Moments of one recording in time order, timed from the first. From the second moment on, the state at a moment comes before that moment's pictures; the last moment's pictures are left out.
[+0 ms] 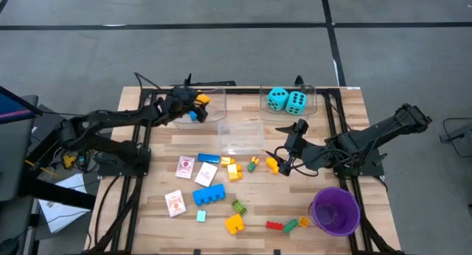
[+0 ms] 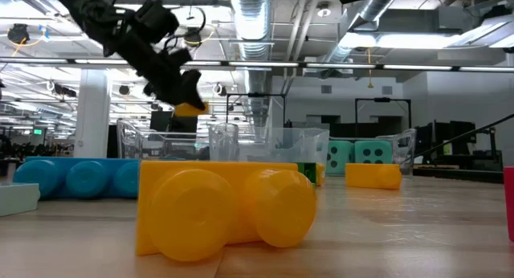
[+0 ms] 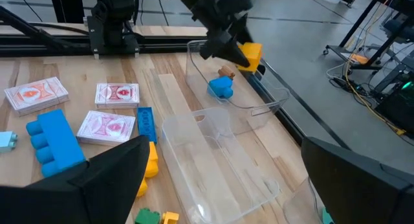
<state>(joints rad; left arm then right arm) 0.54 1.26 0.63 0.13 -0.33 -0.04 0.42 1.19 1.05 -0.46 0.84 0.24</state>
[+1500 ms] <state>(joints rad) 0.60 1.26 0.52 0.15 -0.53 -0.29 0.42 1.19 1.05 -0.46 0.84 0.24</state>
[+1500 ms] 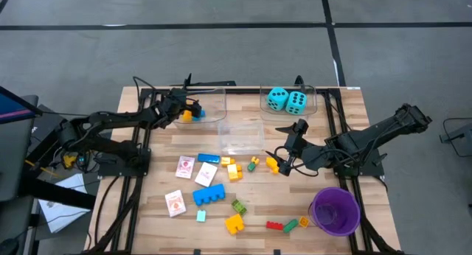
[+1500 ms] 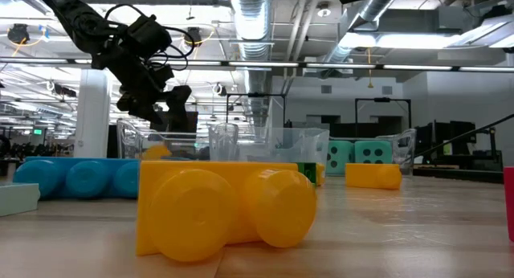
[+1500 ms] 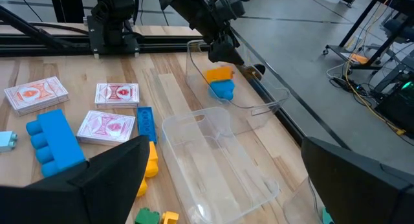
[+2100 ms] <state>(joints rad) 0.45 1.10 0.53 0.13 0.02 -0.12 0.42 1.19 1.05 -0.46 0.84 0.24</state>
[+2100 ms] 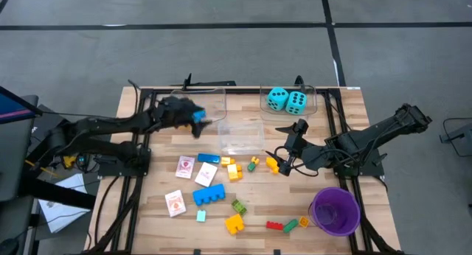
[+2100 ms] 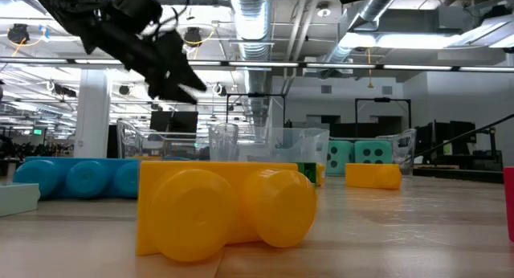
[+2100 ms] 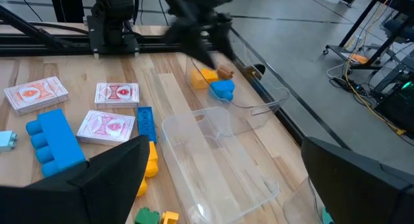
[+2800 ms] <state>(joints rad) -0.18 1.06 0.53 0.25 0.28 -0.05 0.42 1.19 1.05 -0.46 0.84 0.24</state>
